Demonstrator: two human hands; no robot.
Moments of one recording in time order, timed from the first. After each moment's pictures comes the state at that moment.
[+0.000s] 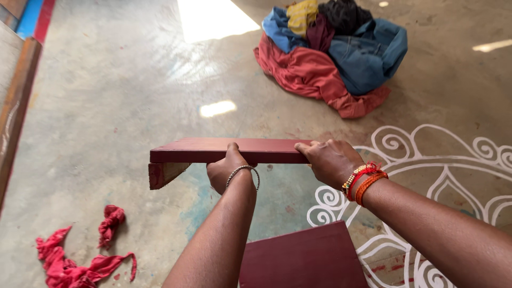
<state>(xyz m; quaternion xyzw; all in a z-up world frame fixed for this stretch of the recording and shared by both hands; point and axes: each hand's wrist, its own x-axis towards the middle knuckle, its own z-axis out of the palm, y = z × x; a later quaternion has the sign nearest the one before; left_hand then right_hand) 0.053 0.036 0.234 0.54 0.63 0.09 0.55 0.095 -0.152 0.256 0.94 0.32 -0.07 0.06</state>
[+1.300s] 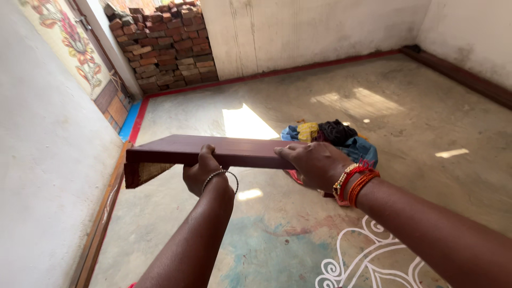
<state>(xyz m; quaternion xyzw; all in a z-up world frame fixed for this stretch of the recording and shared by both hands) -0.051 0.101 0.711 0.42 0.47 0.33 0.70 0.012 -0.101 0.725 0.88 0.46 0.10 -0.02</state>
